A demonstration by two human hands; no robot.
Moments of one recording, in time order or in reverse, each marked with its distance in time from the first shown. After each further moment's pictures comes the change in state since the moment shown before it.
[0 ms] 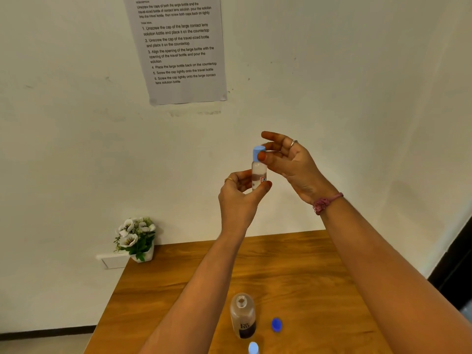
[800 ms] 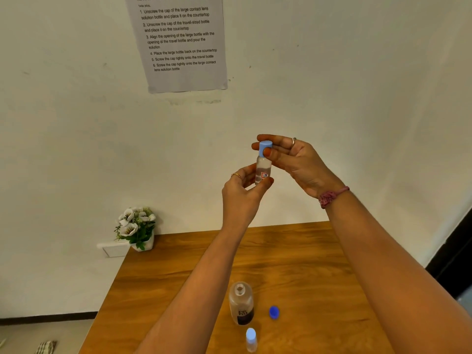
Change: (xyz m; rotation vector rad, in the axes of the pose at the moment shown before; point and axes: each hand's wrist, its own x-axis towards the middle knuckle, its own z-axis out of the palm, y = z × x) left_hand -0.010 -0.004 0.002 0.082 -0.051 0.027; right_hand -0.010 0.004 -0.009 -0.044 -0.108 0.030
